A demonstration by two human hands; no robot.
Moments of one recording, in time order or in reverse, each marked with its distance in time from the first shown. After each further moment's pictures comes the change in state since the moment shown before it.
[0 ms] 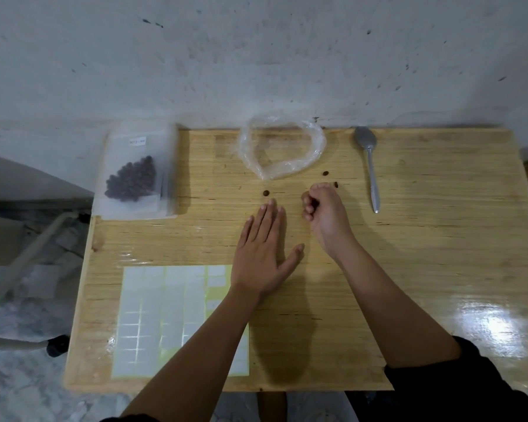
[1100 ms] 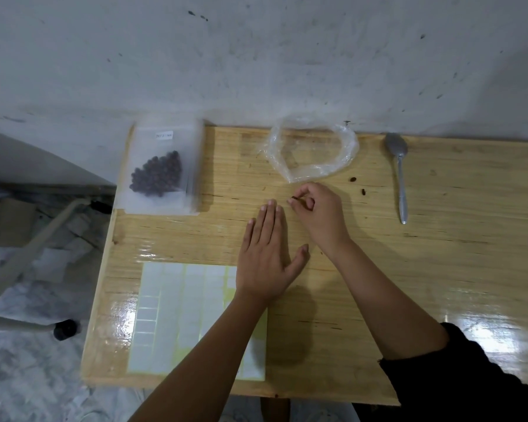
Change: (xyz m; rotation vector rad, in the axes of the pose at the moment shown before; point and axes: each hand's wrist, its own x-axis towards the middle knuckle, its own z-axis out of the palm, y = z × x) left_hand -0.006 -0.018 -0.008 0.007 0.058 -0.137; right_hand 0.013 0.019 0.036 -0.871 -0.027 -0.447
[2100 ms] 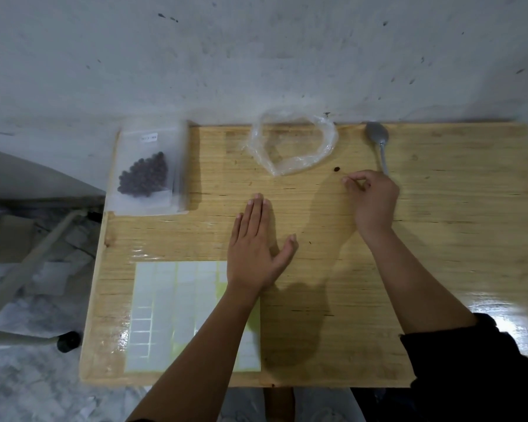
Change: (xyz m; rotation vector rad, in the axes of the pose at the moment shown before) left_hand -0.001 0.001 -0.002 -0.066 0.018 -0.004; right_hand 0.005 0.055 -0.066 -0.060 0.419 0.141
